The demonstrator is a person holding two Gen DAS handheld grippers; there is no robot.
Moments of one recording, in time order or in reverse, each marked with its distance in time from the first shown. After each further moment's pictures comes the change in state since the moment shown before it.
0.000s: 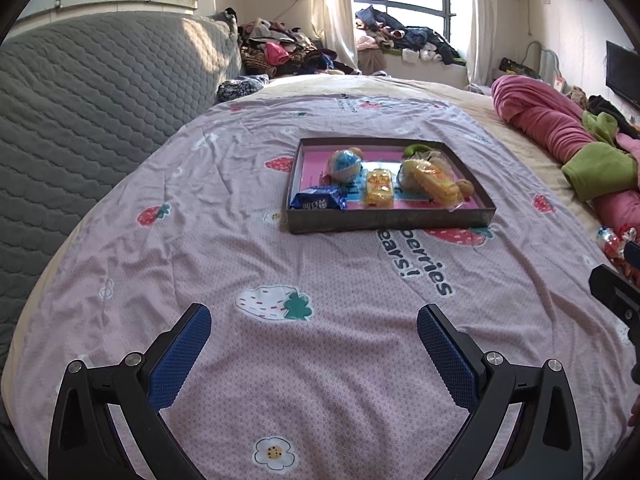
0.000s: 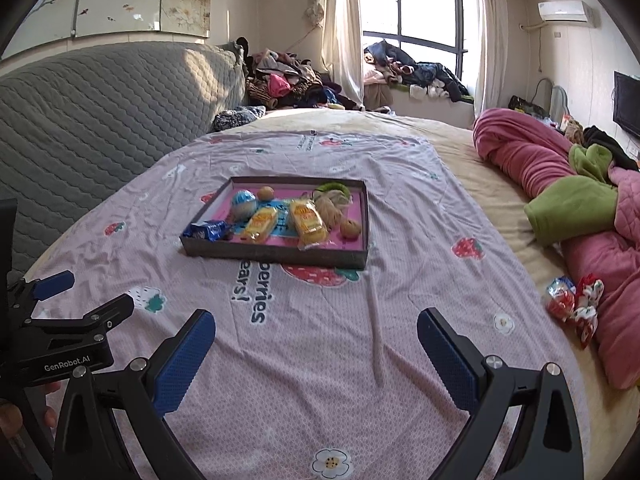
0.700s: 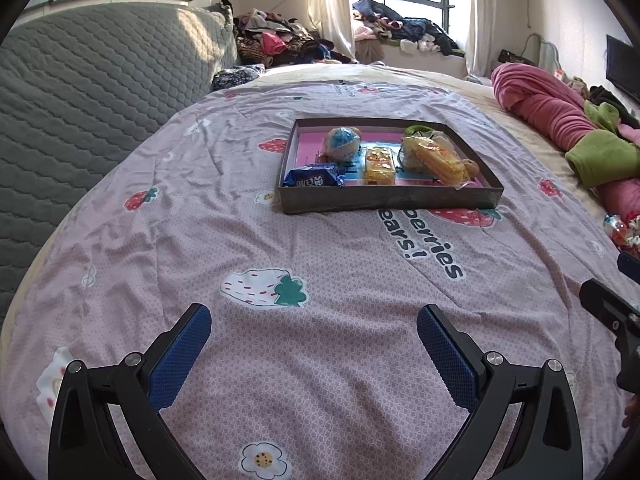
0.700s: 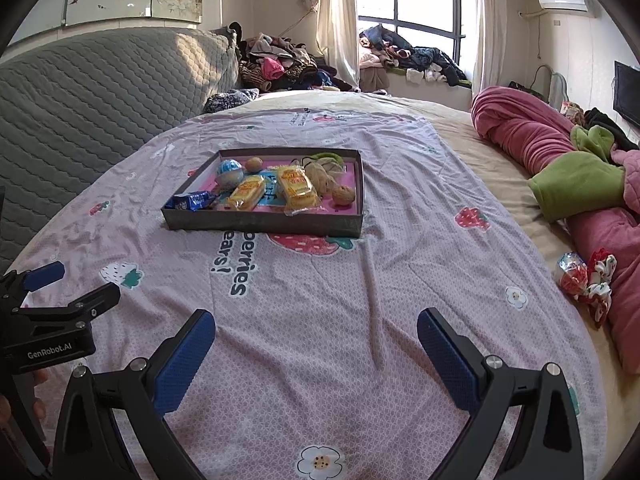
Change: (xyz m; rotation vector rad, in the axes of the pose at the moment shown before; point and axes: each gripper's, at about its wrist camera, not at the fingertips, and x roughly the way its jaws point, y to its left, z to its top) left arm 0.027 -0.004 -0.013 0.009 0.027 -0.017; right arm 0.032 -0.008 -0.025 0.003 0.056 -0.007
